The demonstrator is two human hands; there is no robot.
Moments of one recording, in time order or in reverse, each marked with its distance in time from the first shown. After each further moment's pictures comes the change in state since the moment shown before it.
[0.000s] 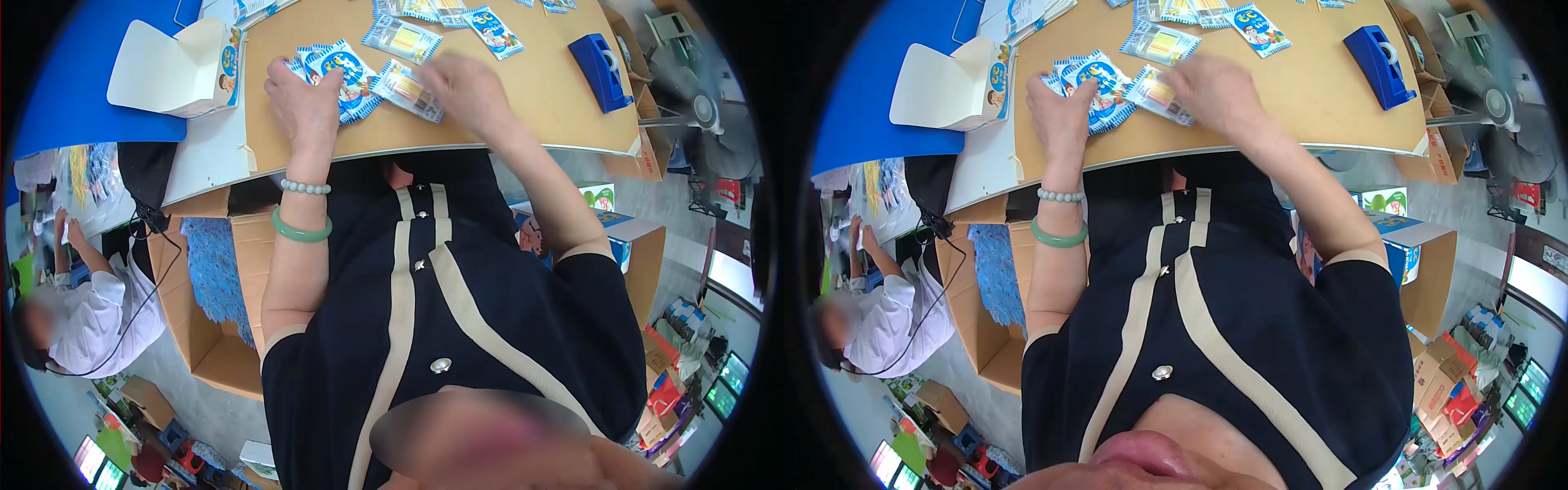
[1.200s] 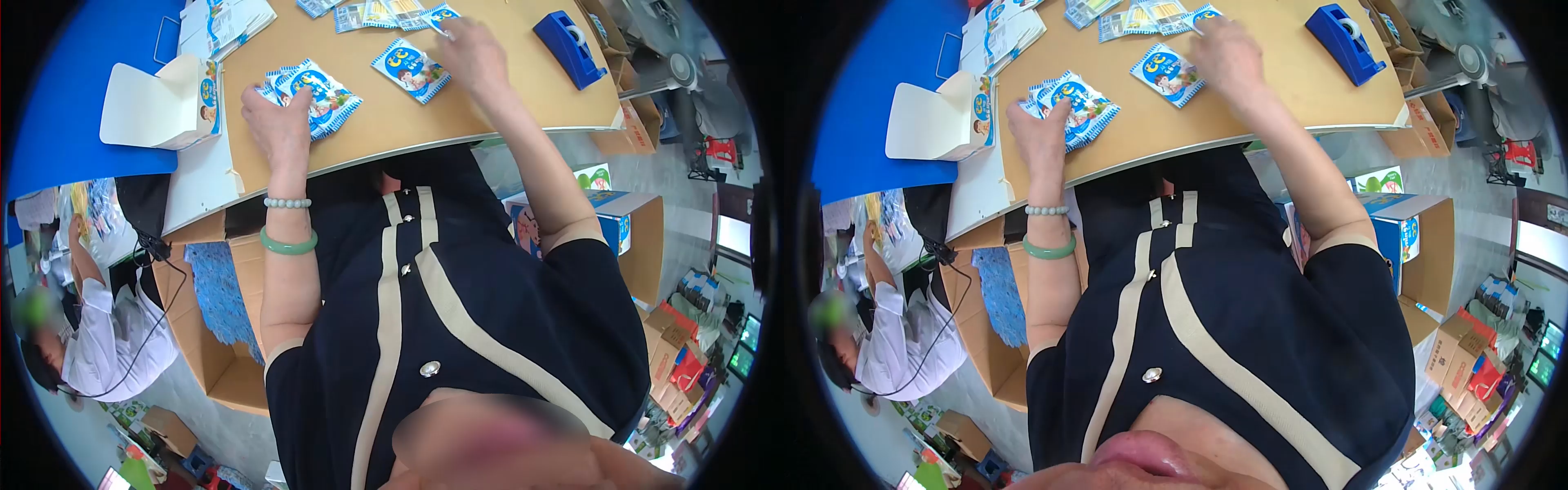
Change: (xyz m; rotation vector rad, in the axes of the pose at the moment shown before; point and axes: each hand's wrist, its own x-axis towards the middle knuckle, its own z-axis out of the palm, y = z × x) left_hand 0.005 -0.003 0.004 -0.005 0.026 0.039; right_hand 0.016 0.063 -0.011 -0.234 0.456 0.108
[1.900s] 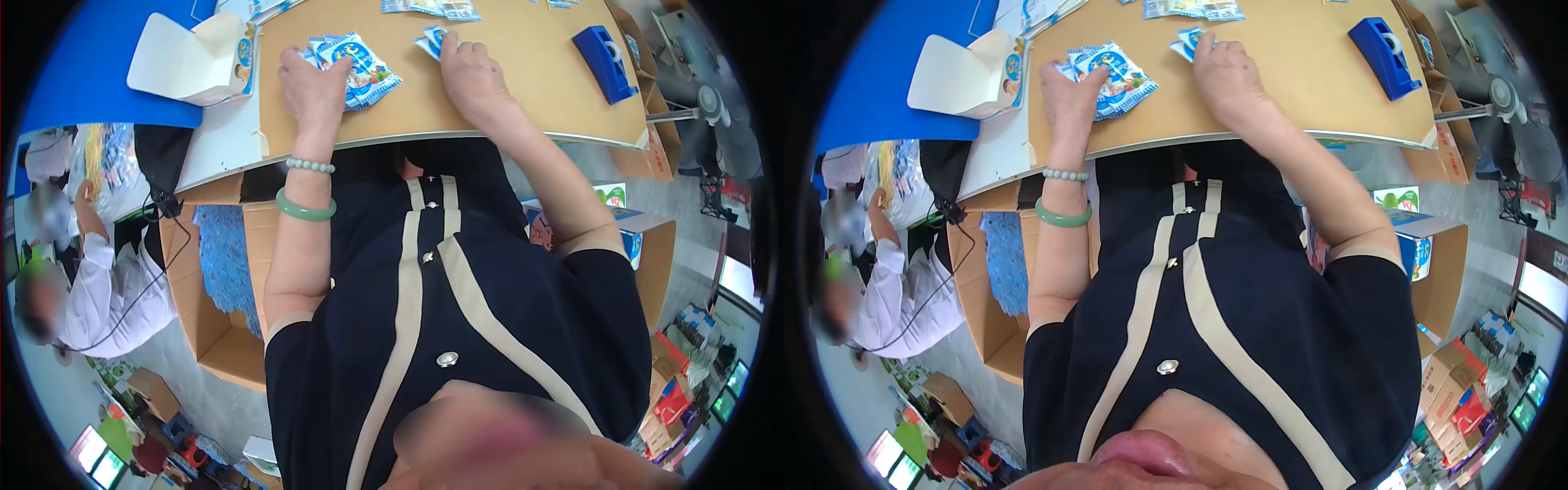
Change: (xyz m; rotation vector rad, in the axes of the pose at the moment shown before) left_hand -0.001 0.002 -0.009 0.032 -0.047 -0.015; right_hand -0.036 -0.040 0.038 -0.468 -0.200 -0.282
